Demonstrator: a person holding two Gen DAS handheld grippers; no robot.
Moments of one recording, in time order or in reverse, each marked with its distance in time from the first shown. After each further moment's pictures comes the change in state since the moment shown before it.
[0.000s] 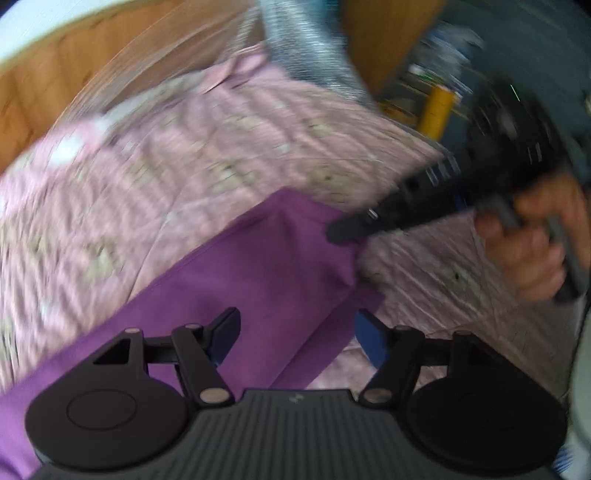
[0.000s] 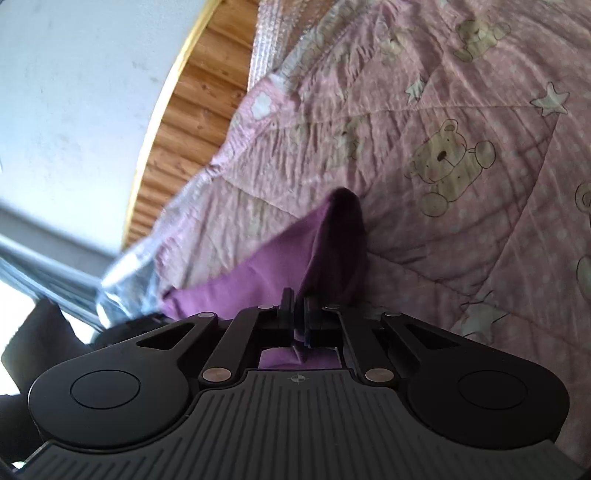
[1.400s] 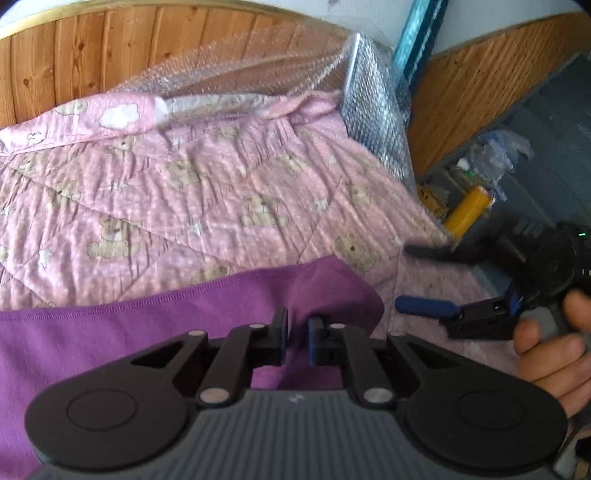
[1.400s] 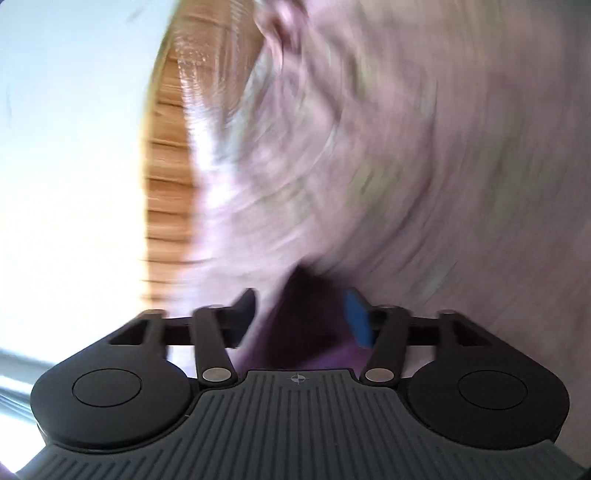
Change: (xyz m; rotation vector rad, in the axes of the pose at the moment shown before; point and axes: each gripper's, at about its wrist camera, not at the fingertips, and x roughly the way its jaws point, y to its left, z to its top) left arm -0.012 0.022 0.003 -0.433 -0.106 -0.037; right arm -0.051 -0.016 -0.008 0.427 -0.170 0.078
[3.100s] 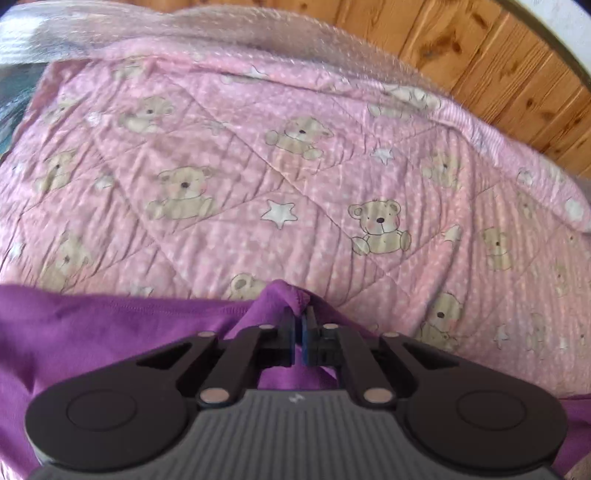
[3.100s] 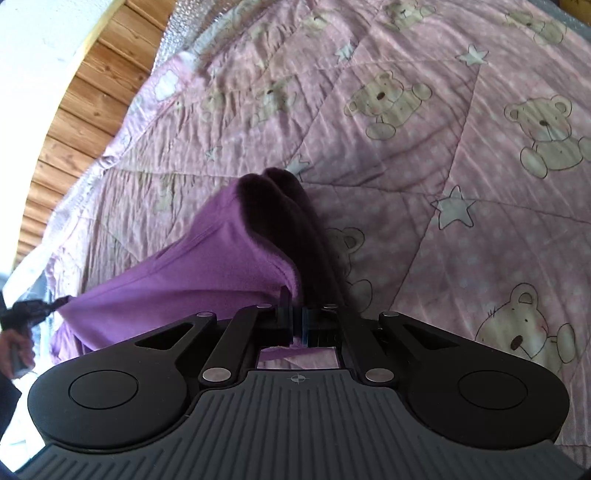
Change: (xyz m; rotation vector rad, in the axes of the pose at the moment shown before) left arm -0.162 0.517 0.024 -0.499 0.190 0.428; right arm 0.070 0.035 -0.077 -0.455 0.044 -0.540
